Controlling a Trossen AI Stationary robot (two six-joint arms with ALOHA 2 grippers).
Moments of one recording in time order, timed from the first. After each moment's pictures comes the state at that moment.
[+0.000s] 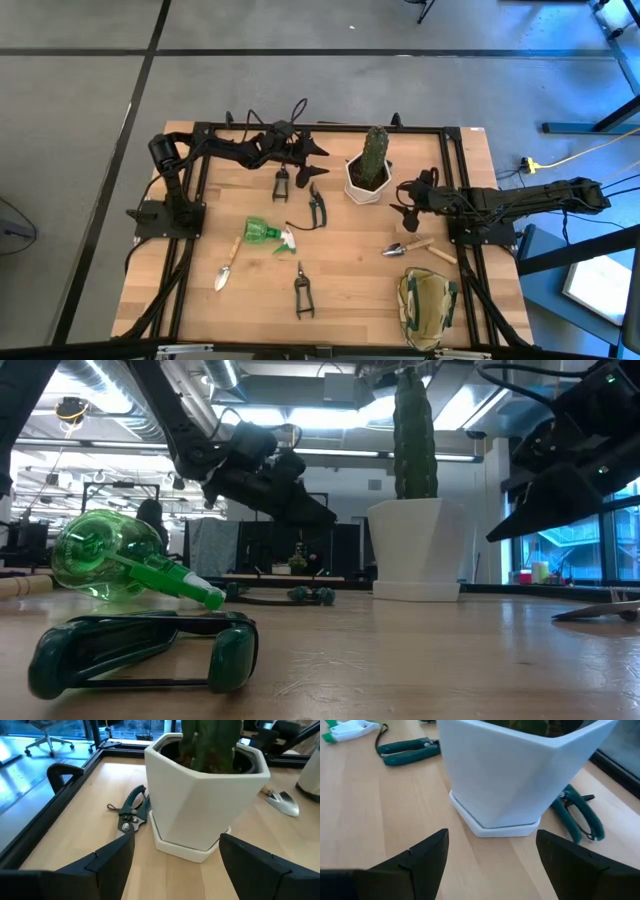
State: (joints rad) left arm 0.55 1.81 0.86 0.61 0.49 0.12; right arm 0.03 0.64 0.17 -0.13 0.39 0.18
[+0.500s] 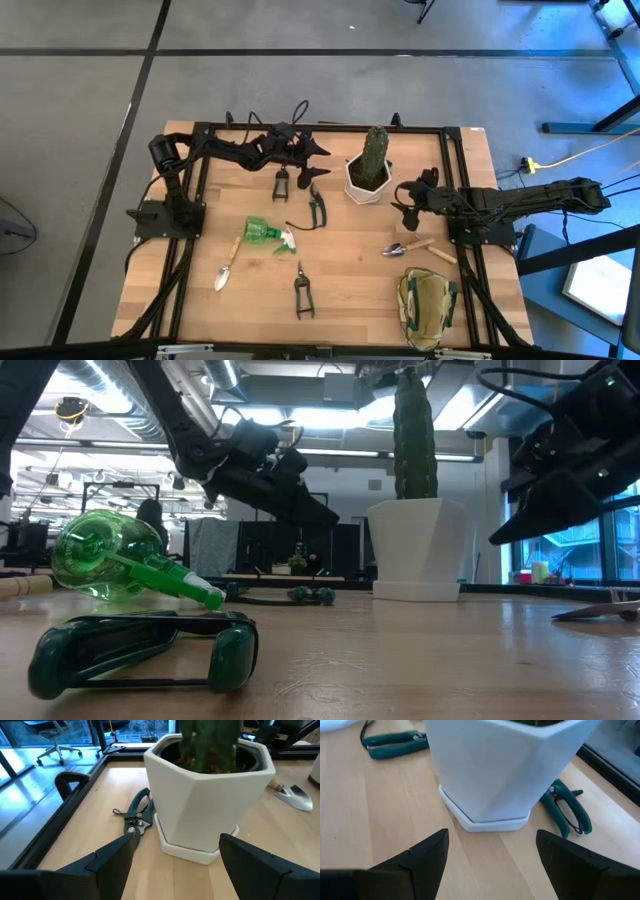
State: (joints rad) left arm 0.53 1.81 0.86 0.62 0.44 0.18; right arm 0.03 0.64 0.17 -0.17 0.42 0.19
